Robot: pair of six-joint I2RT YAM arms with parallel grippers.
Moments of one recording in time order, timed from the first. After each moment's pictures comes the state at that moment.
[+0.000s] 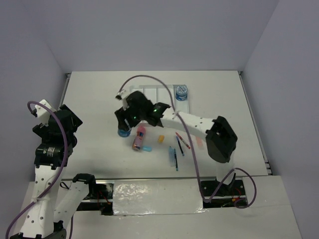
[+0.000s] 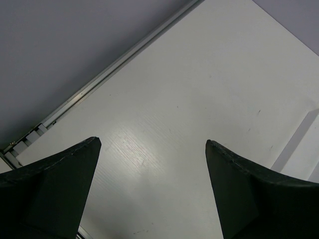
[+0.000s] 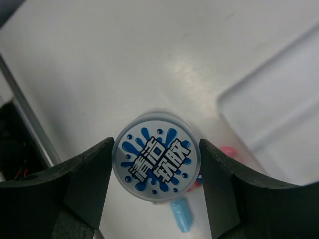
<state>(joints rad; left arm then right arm) -0.06 0.68 0.98 -0.84 -0.70 -0.55 0.98 1.94 1.60 -0.30 -0.16 0.19</state>
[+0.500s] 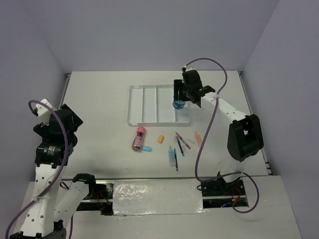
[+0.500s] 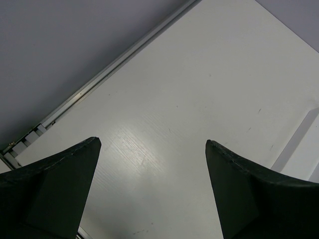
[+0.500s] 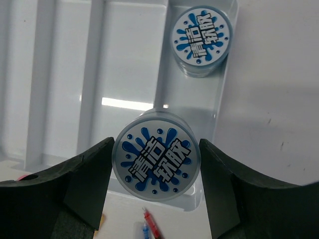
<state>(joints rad) -0.06 0.69 0.98 -0.83 -0.70 -0.55 0.41 1.71 1.37 -0.35 0.12 0.29</state>
